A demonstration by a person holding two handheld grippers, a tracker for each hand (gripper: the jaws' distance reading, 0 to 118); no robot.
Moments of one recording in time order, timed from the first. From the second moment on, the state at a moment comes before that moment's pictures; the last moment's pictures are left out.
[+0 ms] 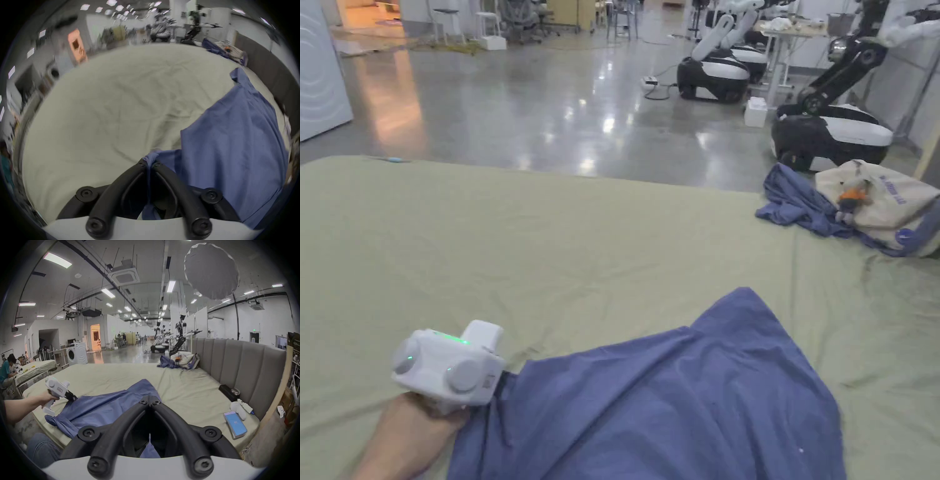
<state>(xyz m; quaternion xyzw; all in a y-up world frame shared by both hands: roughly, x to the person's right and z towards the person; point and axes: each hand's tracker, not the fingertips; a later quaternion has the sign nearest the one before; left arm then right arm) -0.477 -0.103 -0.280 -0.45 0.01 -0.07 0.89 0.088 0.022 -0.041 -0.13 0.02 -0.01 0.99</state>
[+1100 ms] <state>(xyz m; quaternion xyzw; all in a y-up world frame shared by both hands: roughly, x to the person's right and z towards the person) -0.525 0.099 -0.194 -0.21 -0.05 0.07 0.97 0.168 0.136 -0.258 -0.15 0.16 -0.13 0.97</state>
